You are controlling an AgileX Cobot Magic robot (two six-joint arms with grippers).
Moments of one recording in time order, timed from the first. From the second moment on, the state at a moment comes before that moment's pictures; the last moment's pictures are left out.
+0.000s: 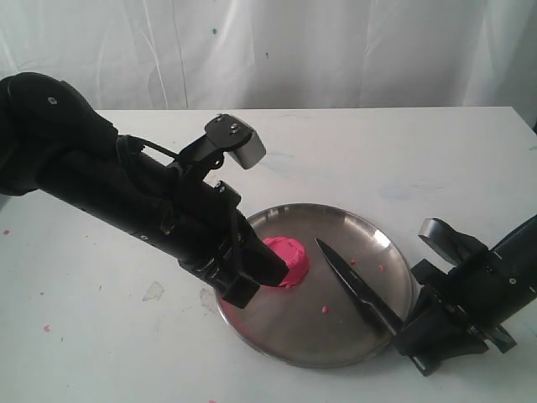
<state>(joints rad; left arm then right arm) -0.55 1.53 -0.99 -1.00 0.74 1.09 -0.12 1.95 -0.85 0.81 1.16 -0.76</state>
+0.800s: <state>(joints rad) -0.55 1.53 -0.99 -0.99 0.74 1.09 -0.12 1.96 -0.85 0.82 1.15 -0.80</state>
